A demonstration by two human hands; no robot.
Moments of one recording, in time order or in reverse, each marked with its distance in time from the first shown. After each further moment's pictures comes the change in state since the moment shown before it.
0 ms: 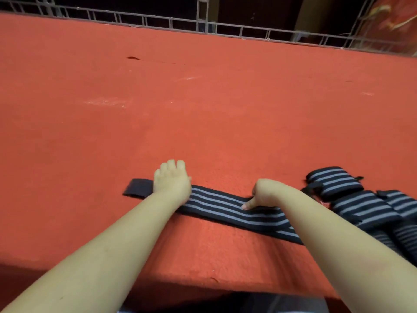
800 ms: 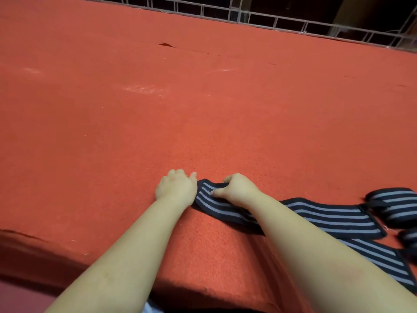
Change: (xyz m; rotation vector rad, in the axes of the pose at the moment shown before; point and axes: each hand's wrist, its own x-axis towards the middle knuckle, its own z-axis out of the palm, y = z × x) left_hand 0.013 -0.096 0.013 -0.308 -0.153 -0.335; right_hand 0.029 -0.170 0.016 0.419 0.109 -0.197
